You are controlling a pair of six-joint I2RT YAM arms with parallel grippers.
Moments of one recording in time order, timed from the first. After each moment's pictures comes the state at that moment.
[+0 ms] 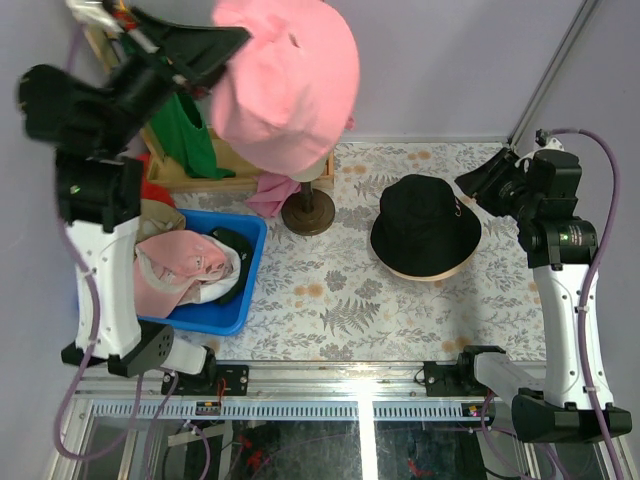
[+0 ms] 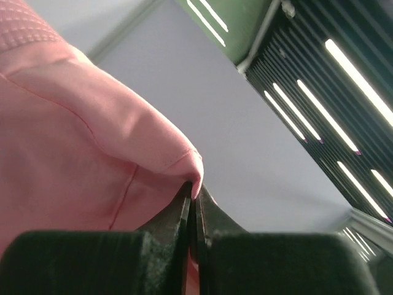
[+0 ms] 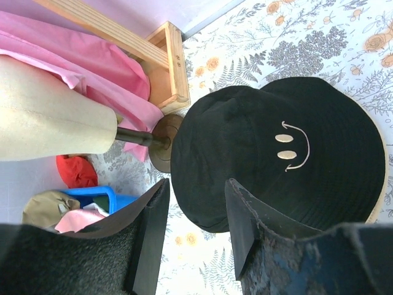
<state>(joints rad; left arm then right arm) -0.07 1.42 2.31 -0.28 0.64 -1.39 0.00 1.04 1.38 -0.77 -0.19 0.63</state>
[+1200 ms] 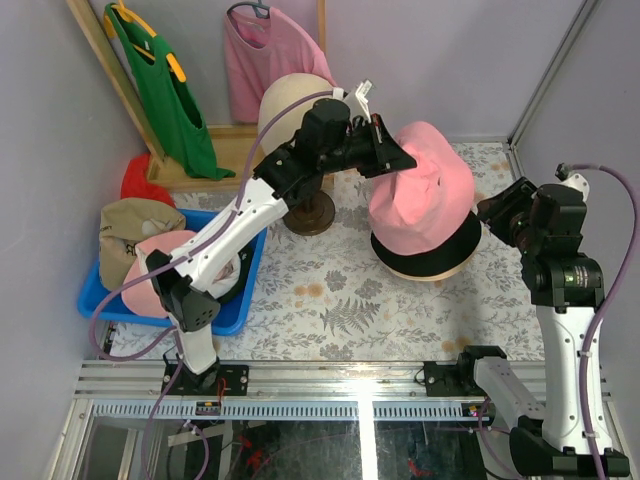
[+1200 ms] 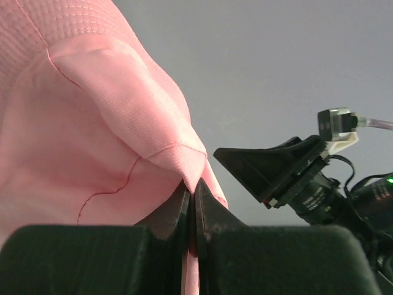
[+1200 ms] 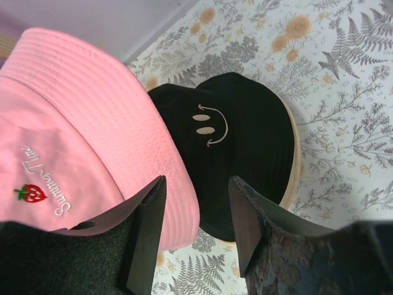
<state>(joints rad) -0.76 1.81 2.05 -0.40 0.33 -0.90 0.00 0.86 1.28 -0.87 0.07 0.64</state>
